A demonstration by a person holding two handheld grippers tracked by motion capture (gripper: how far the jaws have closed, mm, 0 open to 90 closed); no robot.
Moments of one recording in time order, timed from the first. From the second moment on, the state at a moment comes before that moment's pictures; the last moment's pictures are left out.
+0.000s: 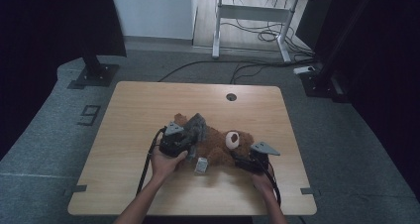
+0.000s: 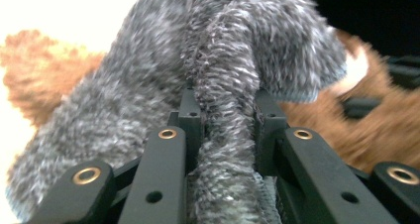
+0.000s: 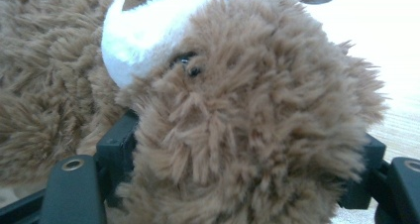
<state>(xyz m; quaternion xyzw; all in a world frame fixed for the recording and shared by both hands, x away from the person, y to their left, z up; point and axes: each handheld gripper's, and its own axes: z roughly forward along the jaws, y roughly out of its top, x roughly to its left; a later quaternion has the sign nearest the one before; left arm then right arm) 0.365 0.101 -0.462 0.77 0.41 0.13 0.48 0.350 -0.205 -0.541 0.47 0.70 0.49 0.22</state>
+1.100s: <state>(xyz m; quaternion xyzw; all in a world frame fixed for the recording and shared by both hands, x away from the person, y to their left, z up) 0.367 0.127 -0.480 0.79 0.43 0.16 0.40 0.340 -0.205 -0.541 0.45 0.71 0.48 0.24</state>
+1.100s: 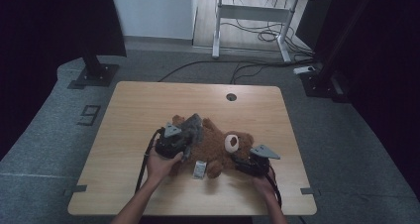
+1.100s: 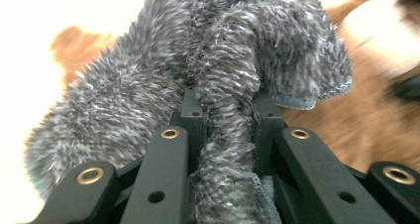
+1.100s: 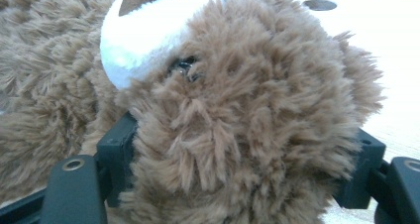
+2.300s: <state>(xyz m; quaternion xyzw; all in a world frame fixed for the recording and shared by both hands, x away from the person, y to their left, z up) 0.354 0.032 -0.482 0.82 0.35 0.09 0.45 0.339 -0.205 -0.541 0.44 0.72 0.48 0.23</state>
